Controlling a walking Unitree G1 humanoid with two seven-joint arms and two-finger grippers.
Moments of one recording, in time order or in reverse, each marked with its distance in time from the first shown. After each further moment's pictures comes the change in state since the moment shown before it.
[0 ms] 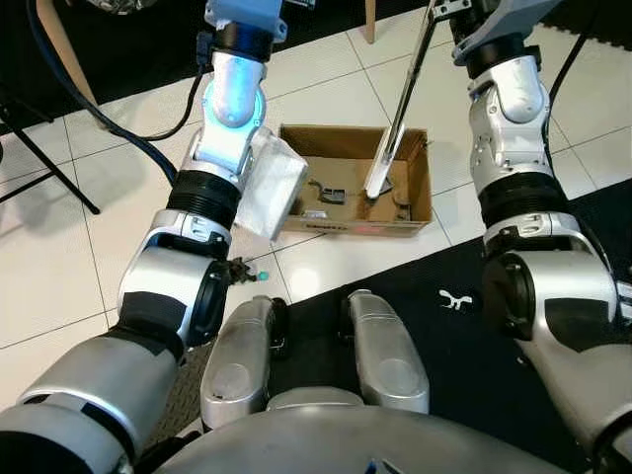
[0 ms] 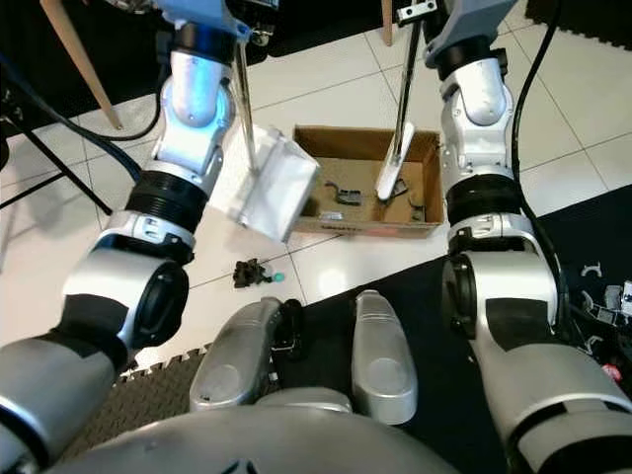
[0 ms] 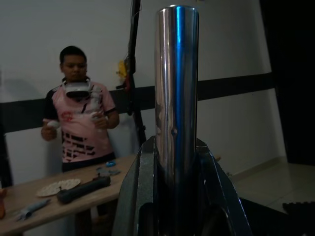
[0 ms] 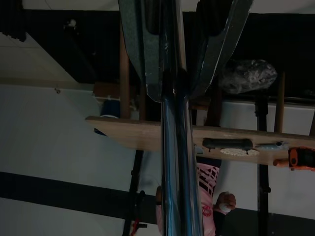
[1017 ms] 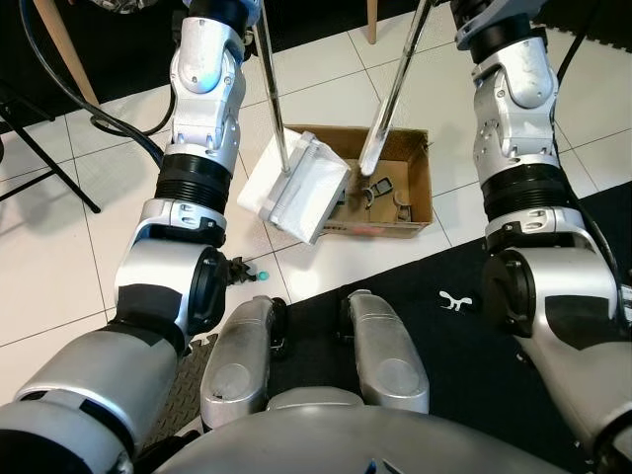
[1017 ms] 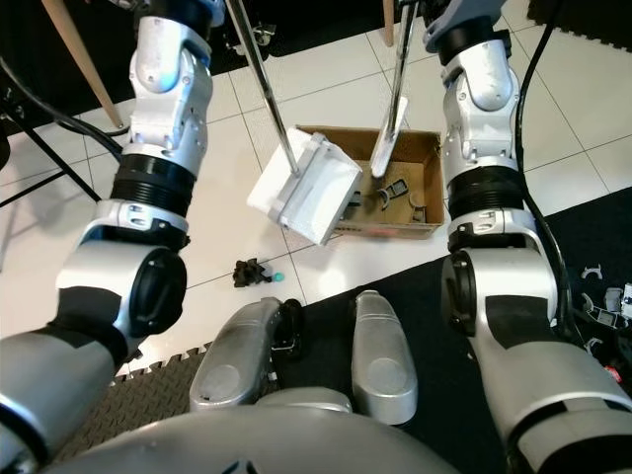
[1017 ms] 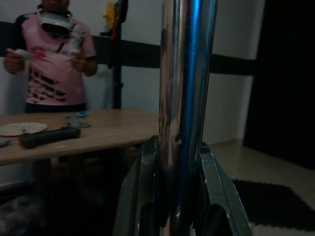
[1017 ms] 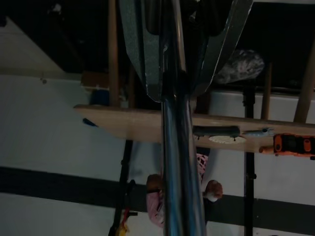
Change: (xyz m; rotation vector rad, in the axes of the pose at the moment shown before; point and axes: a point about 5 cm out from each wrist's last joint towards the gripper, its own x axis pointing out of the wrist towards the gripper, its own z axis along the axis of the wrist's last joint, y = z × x) left arm 0.016 0.022 -0.004 -0.314 0.172 -0.014; right arm 0.009 0.002 0.014 0.024 -0.042 0.026
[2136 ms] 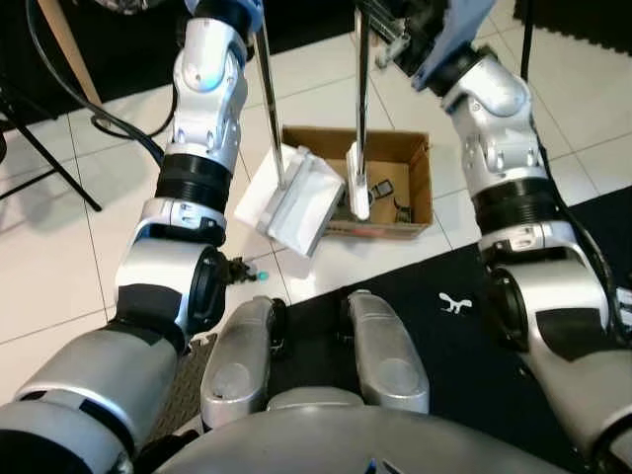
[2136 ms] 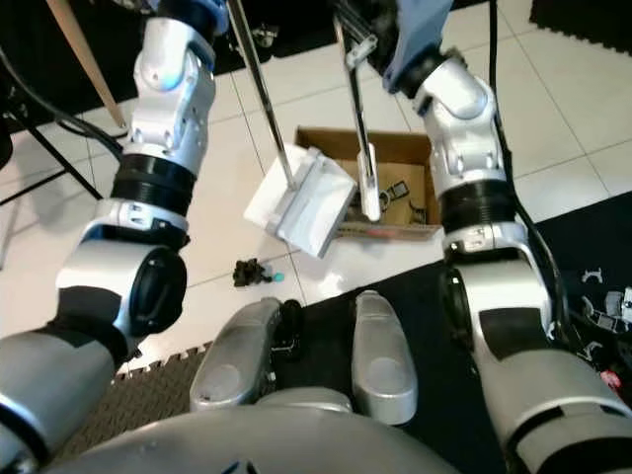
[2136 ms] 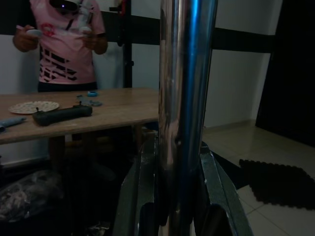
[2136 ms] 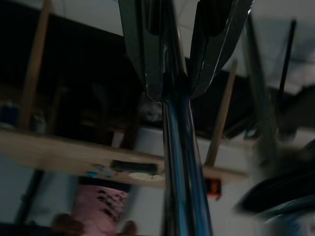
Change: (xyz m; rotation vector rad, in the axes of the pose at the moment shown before) left arm 0.003 0.004 -0.009 0.043 0.114 0.048; right arm 0.003 0.026 -0.009 0.147 0.180 0.271
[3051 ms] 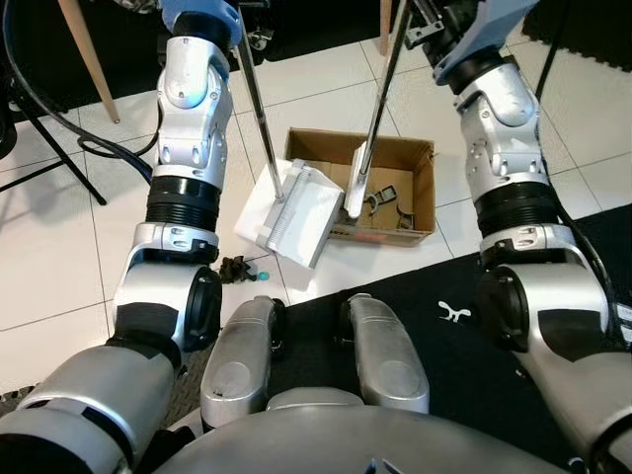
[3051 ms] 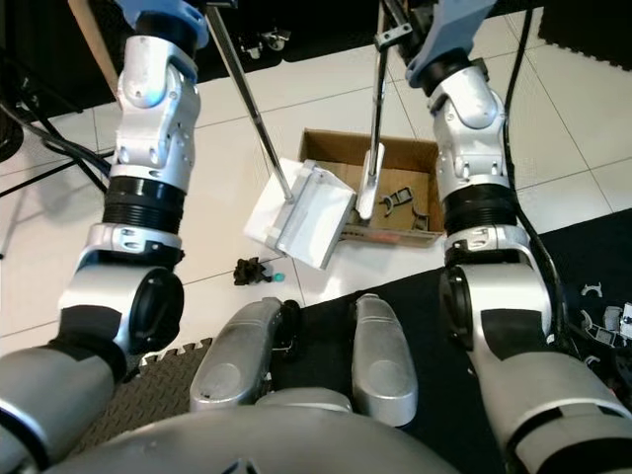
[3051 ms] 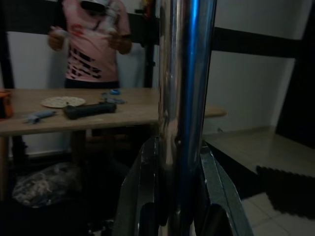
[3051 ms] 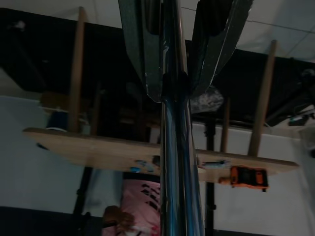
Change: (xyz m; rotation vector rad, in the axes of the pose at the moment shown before) left arm -0.012 0.006 -0.002 -0.011 0.019 0.026; right arm -0.020 -0.016 -0.008 -0.091 -0.029 -0.160
